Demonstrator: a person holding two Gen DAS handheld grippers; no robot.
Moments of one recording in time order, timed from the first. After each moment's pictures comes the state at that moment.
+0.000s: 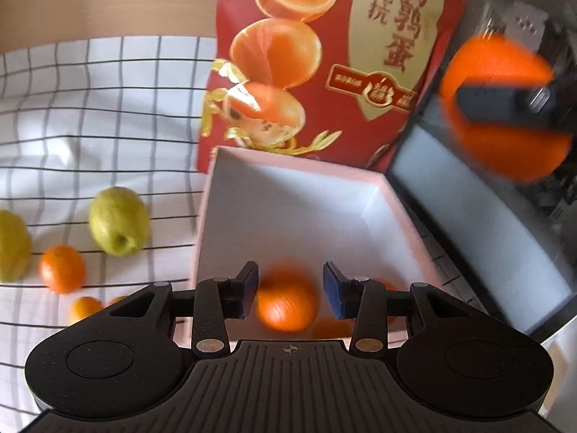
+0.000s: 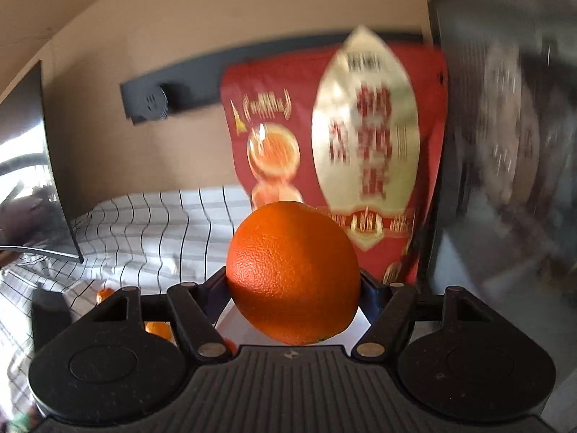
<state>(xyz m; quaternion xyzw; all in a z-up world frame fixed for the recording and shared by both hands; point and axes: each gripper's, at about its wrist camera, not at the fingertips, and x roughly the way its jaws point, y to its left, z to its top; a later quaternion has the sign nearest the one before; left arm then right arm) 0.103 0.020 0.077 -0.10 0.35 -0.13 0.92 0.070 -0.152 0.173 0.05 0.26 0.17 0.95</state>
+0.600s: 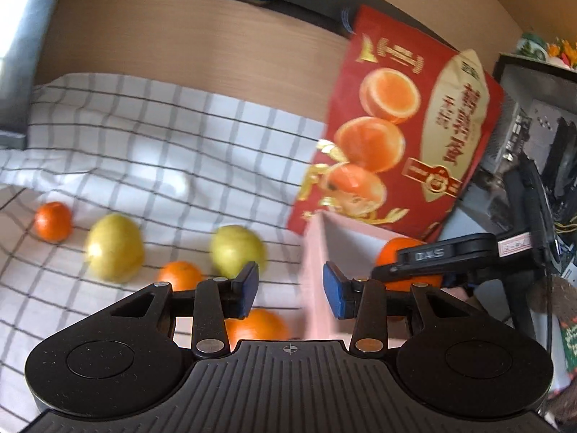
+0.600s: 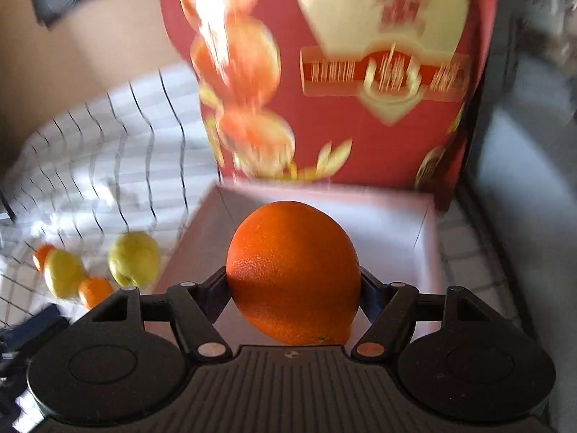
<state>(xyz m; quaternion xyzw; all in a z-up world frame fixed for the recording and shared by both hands) 0.037 0.111 0.076 -0.15 0.23 -0.04 0.96 0.167 -0.102 0.063 0.05 0.42 0.12 0.90</state>
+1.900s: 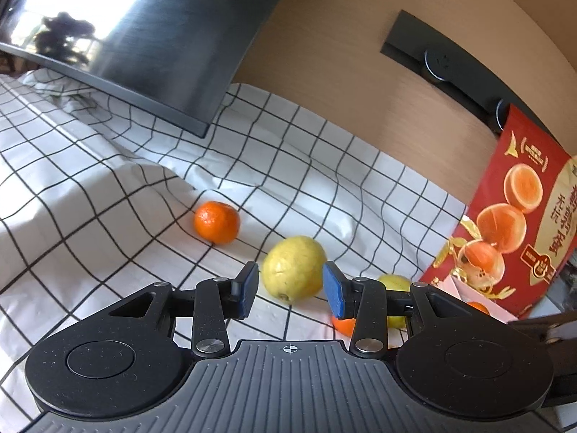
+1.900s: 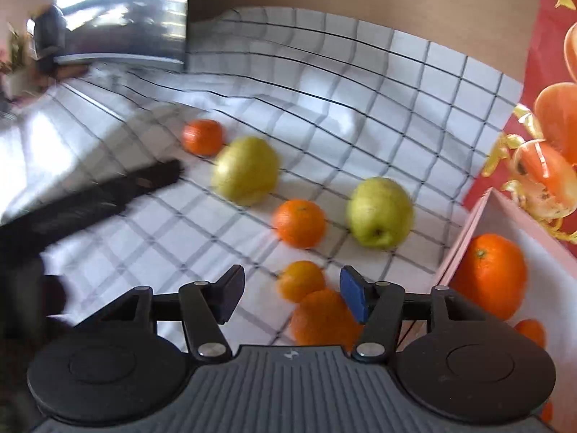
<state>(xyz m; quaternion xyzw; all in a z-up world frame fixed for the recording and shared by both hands) -0.002 0.210 0.031 -0.23 0.14 0.12 0.95 0.083 0.074 0.058 -0.15 0.35 0.33 0.86</state>
